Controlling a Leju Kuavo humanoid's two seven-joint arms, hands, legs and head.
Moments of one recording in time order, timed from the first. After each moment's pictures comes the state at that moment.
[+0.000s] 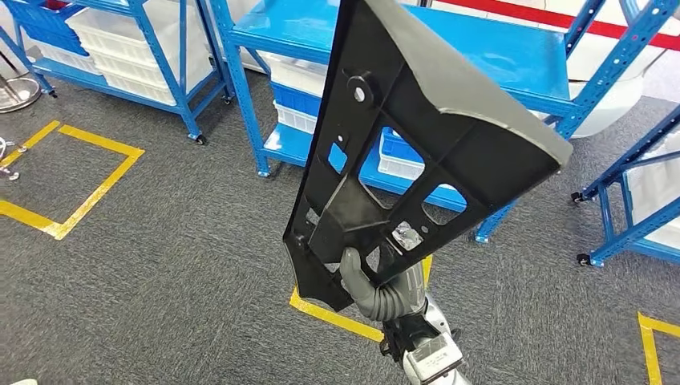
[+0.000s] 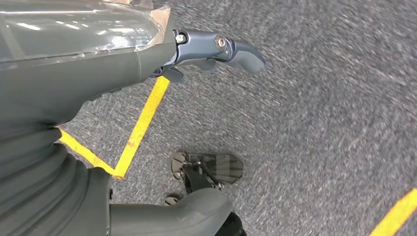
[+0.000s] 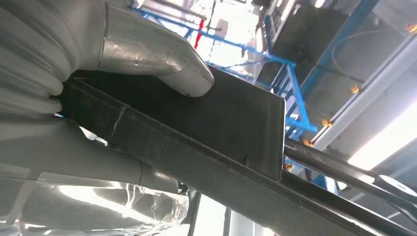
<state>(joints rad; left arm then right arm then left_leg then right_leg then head) -0.07 -0.11 0.65 -0.19 -0.58 0.10 -0.48 -0.01 0.04 0.45 -1.82 0.27 -0.22 -0.64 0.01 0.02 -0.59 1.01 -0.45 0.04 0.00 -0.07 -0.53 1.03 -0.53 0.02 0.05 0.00</state>
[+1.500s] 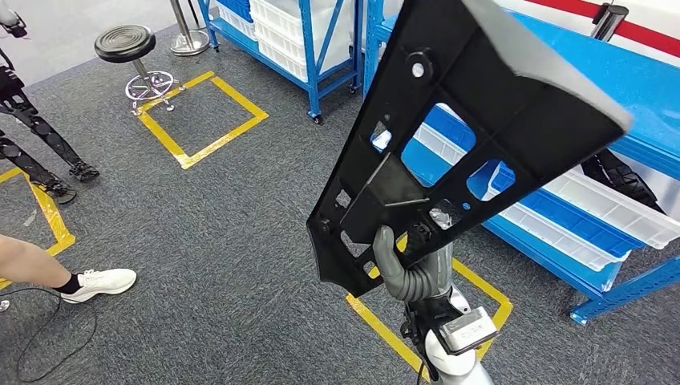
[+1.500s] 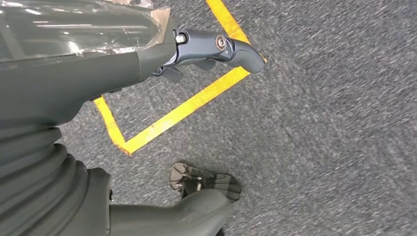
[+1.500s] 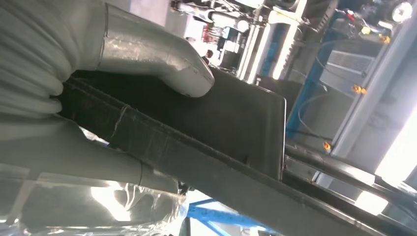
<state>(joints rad) -0.06 -0.10 0.69 -0.20 -0.57 0.14 -0.50 -0.02 0.06 0.30 -1.82 0.21 -0.15 -0.65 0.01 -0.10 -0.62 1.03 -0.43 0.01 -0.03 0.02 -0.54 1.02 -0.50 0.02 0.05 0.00</state>
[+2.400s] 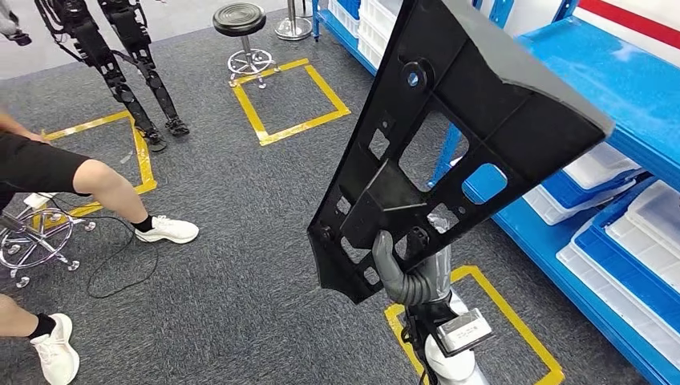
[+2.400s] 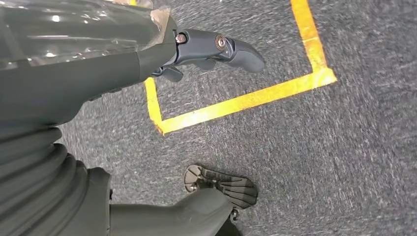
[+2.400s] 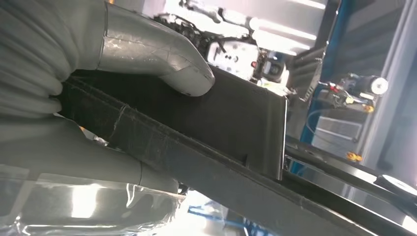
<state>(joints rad) -0.06 -0.13 0.69 -0.20 -0.61 0.16 -0.42 0.02 0.08 0.27 -1.82 0.22 -0.13 -0.65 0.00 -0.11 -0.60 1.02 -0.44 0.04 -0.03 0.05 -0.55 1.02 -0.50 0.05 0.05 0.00</state>
